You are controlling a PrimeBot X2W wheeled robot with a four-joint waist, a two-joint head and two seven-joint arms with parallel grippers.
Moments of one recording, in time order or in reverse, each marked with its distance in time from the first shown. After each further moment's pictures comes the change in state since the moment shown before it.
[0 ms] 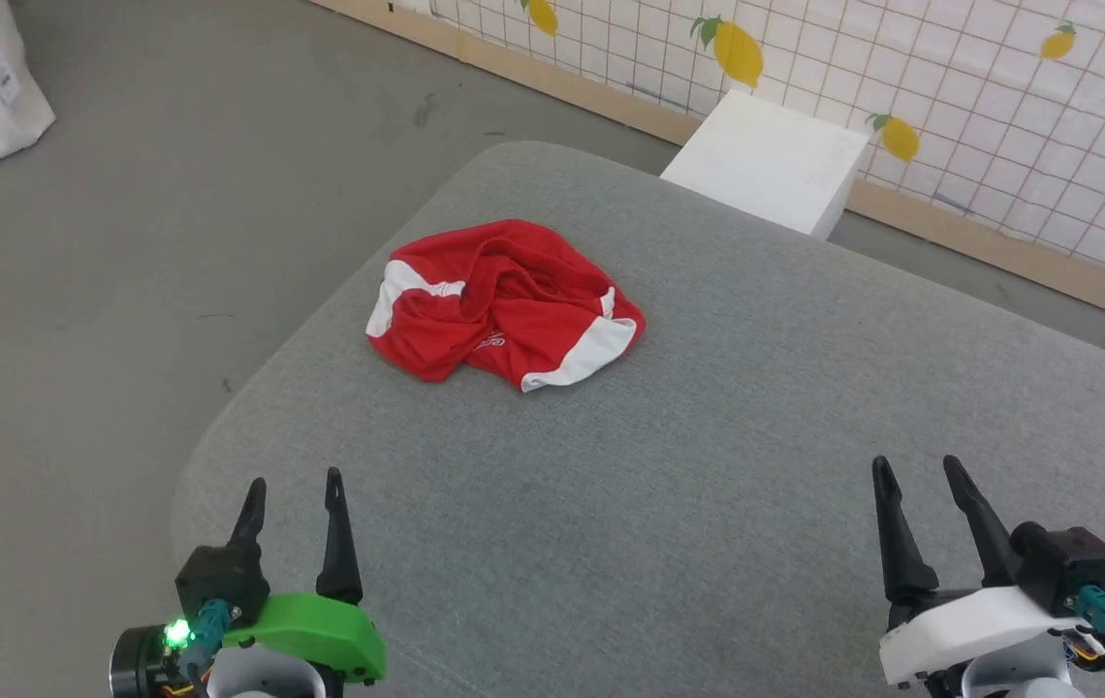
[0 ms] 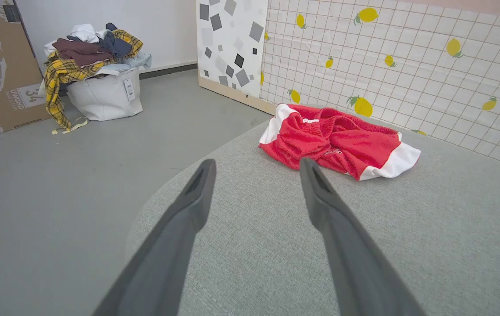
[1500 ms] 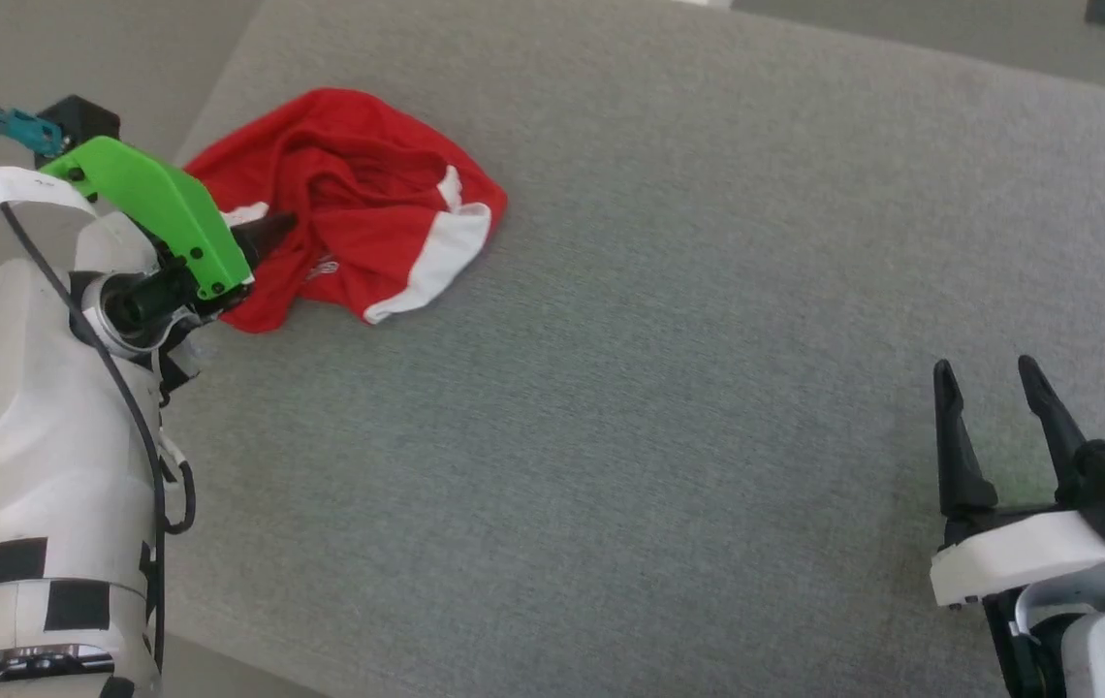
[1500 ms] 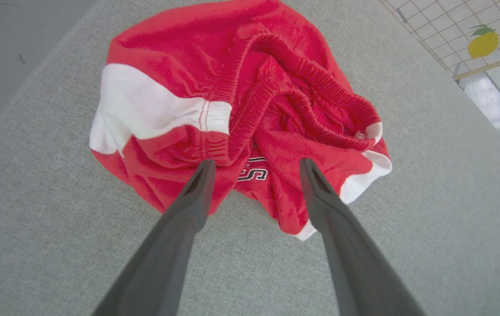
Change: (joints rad) left arm -0.857 0.202 0.064 0.549 -0.498 -0.126 0.939; right arm -0.054 0.001 -0.078 -0.208 -0.138 0.000 0.109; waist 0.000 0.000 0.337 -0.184
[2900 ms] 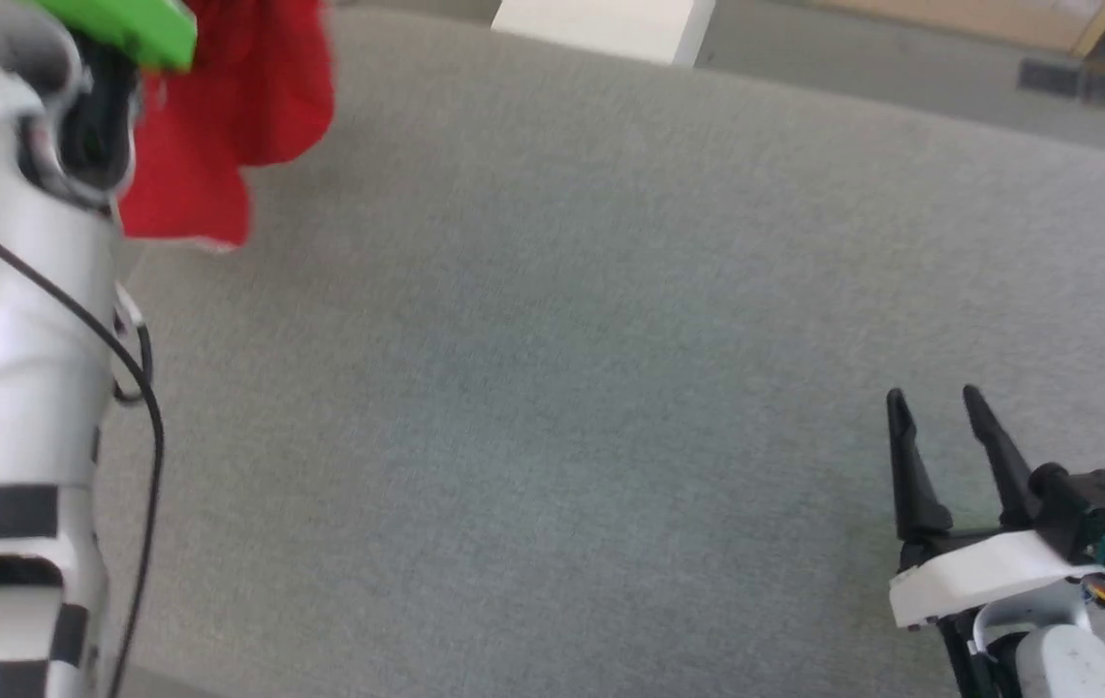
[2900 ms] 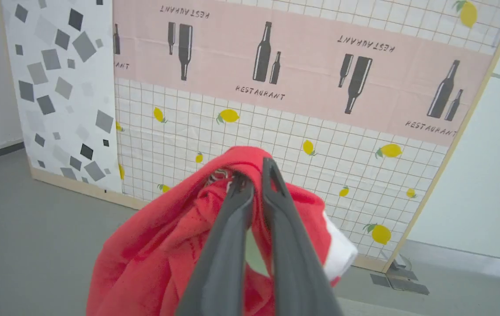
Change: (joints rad) left arm -0.208 0.062 -0.182 -0.154 0.010 -0.069 -0.687; right arm -0.008 0.000 0.059 0.124 0.099 0.000 -0.072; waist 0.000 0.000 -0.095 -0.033
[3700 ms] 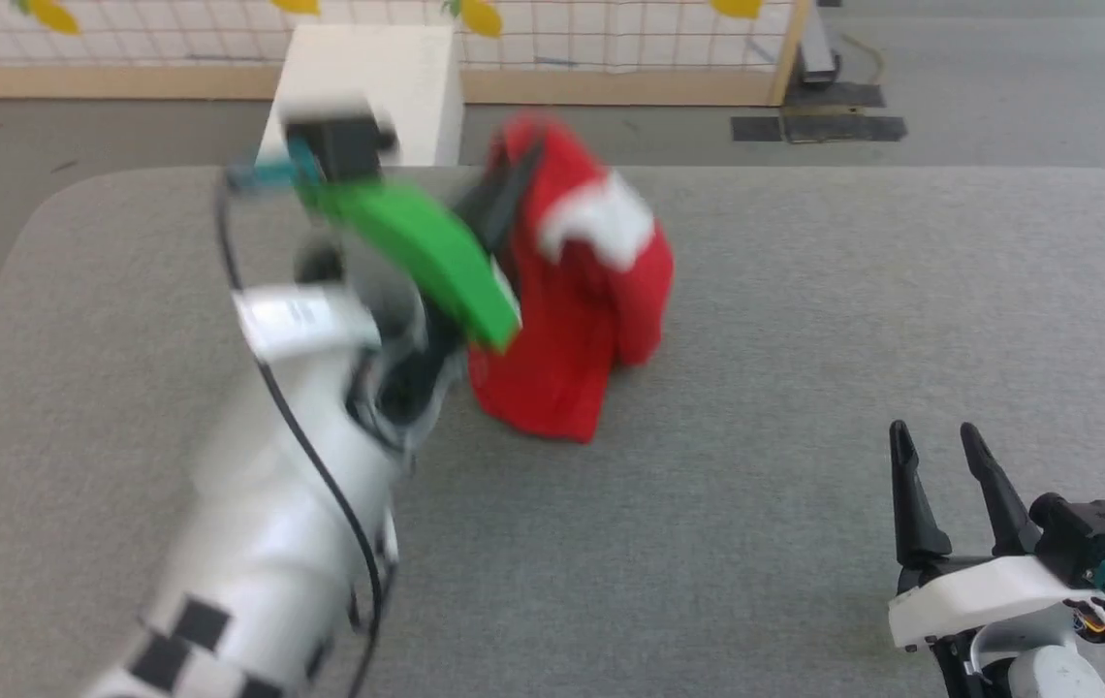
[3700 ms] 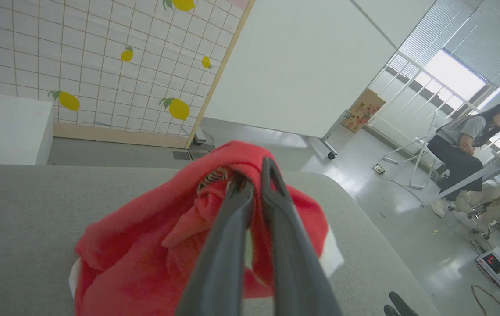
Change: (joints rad) left arm 0.300 -0.175 -0.314 -0.124 -0.299 0.000 0.072; right arm 0.001 -0.001 -0.005 0.121 0.077 0.000 -0.067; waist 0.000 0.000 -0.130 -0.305
